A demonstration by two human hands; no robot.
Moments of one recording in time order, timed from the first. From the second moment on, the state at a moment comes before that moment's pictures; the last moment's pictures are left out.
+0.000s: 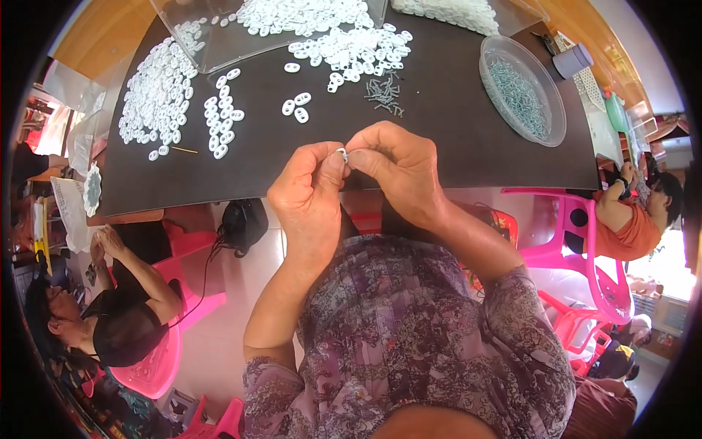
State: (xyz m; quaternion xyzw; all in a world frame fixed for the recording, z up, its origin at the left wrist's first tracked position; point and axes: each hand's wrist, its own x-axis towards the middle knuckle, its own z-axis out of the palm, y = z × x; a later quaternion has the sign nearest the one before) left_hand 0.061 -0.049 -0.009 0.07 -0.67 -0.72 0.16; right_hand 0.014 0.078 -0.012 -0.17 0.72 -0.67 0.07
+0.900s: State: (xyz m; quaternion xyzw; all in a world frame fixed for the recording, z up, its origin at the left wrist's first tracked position) left_hand 0.068 -0.051 -0.022 0.07 -0.61 -0.76 0.22; right_hand 0.019 0.063 -0.011 -0.20 0.78 -0.59 0.06
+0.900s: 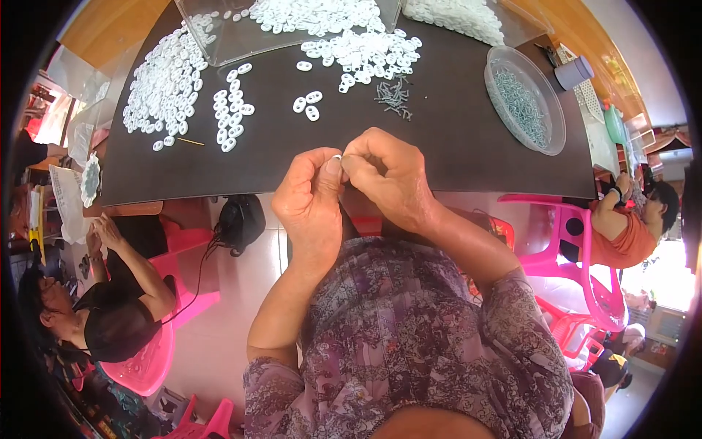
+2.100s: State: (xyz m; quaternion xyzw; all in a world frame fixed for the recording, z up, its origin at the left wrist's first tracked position) left_hand 0.066 -0.087 -0.031 0.14 -0.57 -0.78 0.22; right_hand -0.028 0.045 -0.018 -0.22 0.78 -0.58 0.10
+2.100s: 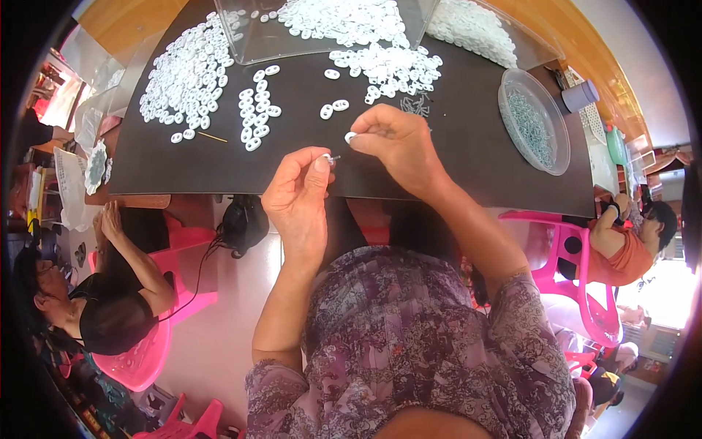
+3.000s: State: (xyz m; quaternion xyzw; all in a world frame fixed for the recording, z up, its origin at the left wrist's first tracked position) left_hand 0.059 -0.051 -0.018 0.11 -0.58 -0.79 0.16; right_hand -0.011 0.083 -0.005 -0.11 0.65 -0.73 0.18
